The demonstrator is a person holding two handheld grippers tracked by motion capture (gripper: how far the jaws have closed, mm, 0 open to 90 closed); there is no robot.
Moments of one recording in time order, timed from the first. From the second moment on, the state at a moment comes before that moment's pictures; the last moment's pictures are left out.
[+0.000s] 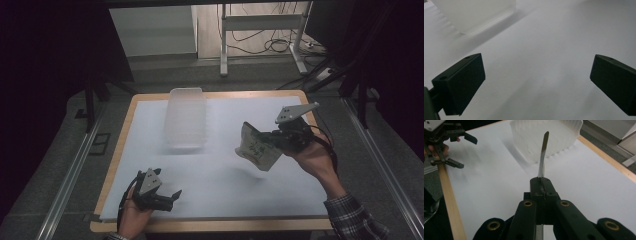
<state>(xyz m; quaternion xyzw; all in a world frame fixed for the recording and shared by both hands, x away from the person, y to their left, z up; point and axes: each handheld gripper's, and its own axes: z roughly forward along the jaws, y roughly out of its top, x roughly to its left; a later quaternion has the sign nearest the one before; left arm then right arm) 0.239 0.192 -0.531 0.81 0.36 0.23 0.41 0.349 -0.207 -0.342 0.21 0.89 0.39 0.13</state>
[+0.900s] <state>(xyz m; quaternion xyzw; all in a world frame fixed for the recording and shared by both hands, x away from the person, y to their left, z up) 0.239 0.194 -0.530 0.80 0.36 0.23 0.42 0.397 -0.161 -0.341 0.19 0.88 0.43 0.12</state>
